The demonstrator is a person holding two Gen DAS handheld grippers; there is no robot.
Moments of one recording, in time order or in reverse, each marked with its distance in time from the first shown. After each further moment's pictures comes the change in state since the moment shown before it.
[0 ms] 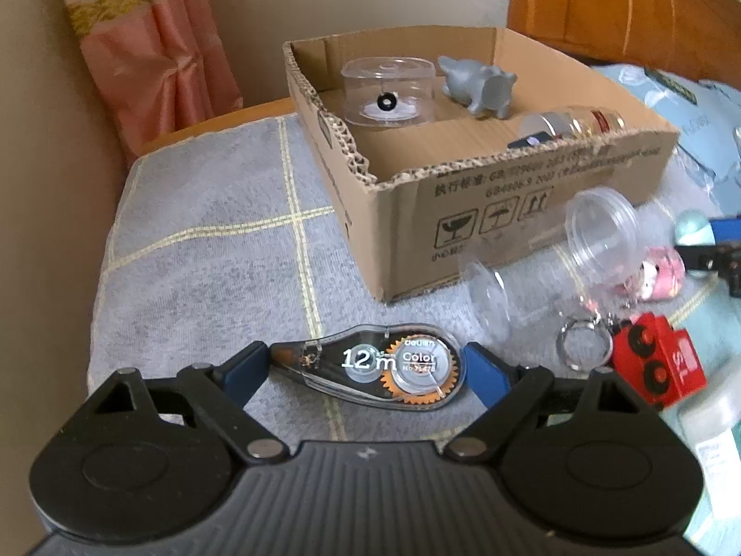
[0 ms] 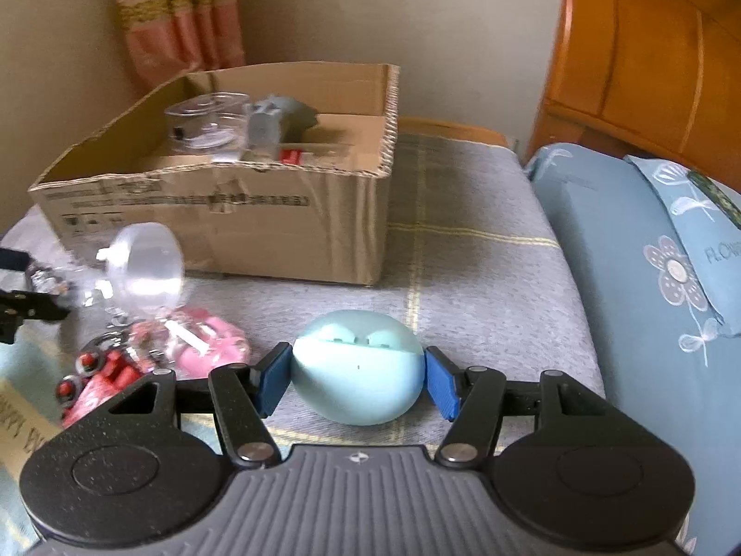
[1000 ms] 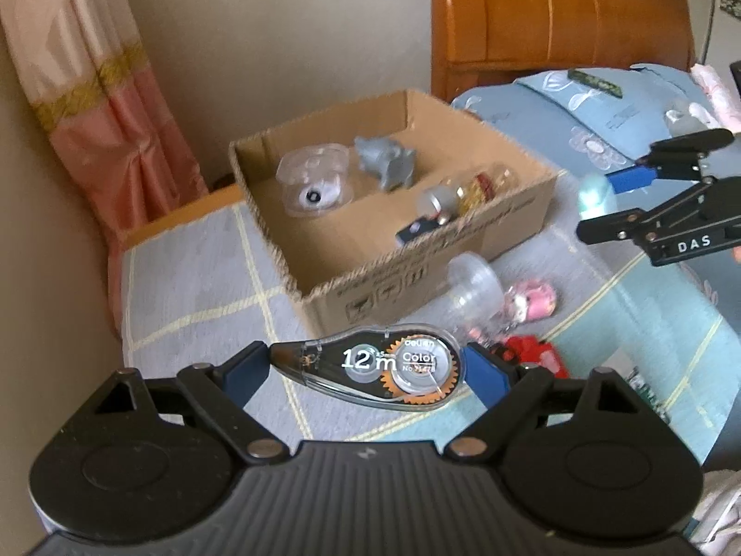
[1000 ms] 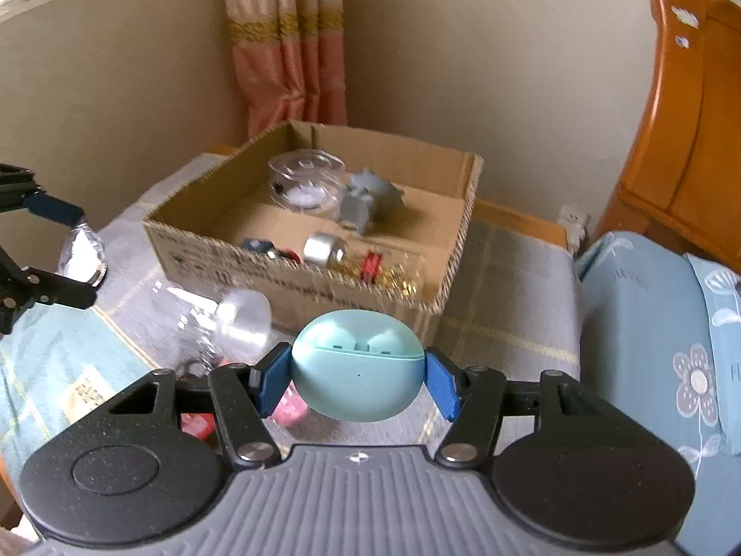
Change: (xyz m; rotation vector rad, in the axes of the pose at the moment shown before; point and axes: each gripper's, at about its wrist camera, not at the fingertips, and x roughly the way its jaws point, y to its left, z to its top) left arm -0.090 -0.028 0.038 0.145 -0.053 -0.077; right arm -0.058 0.003 0.052 -0.206 -0.049 0.179
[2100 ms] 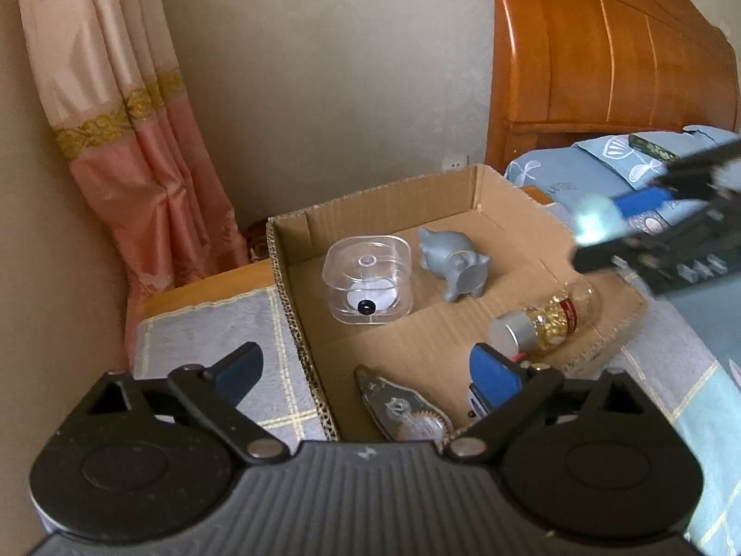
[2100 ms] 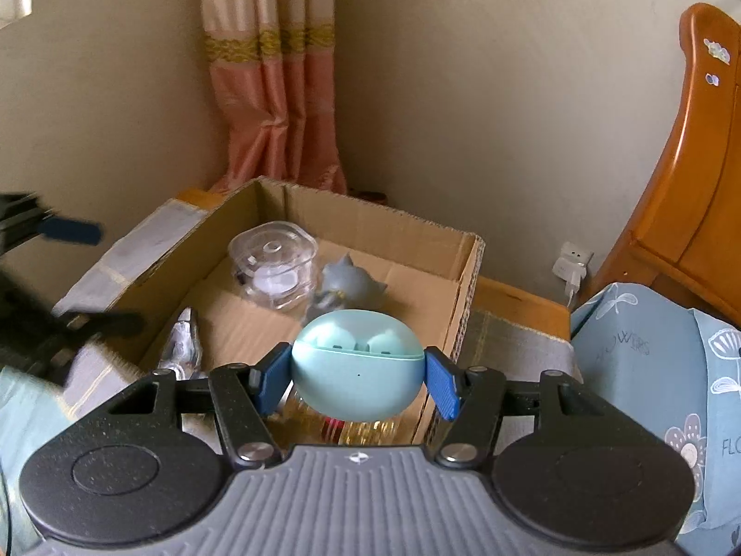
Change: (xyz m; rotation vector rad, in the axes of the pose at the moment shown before) left arm 0.048 0.028 0.059 -0.099 -0.102 0.088; right arm 0.055 -0.020 0.097 -0.011 0.017 -0.029
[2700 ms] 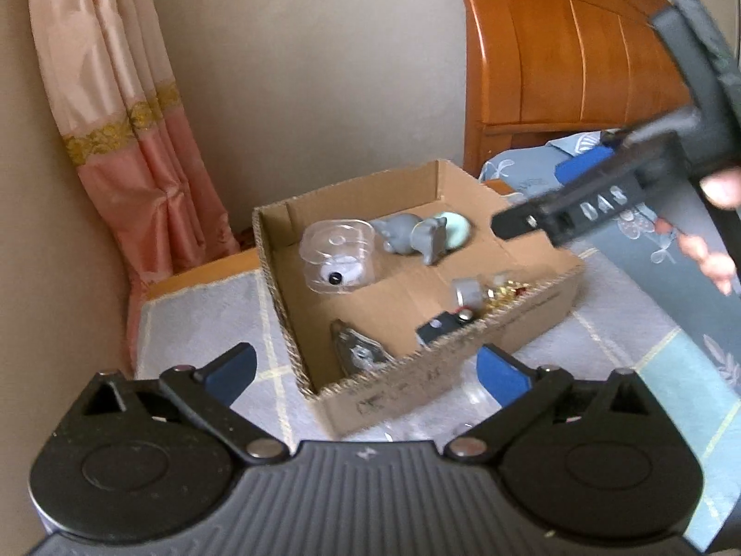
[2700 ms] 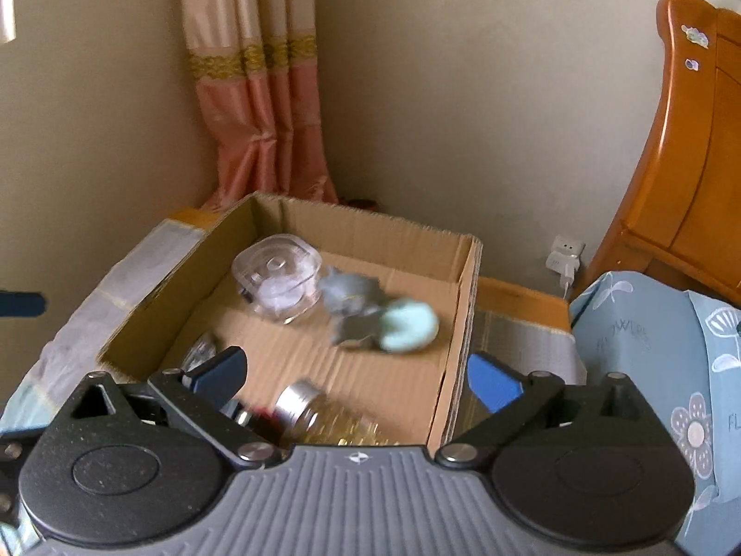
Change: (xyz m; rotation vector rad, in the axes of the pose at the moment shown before) left arm -0.047 -0.025 -0.032 0.014 -0.028 -0.019; right arm -0.017 0.014 -0.010 0.057 -0.025 -0.007
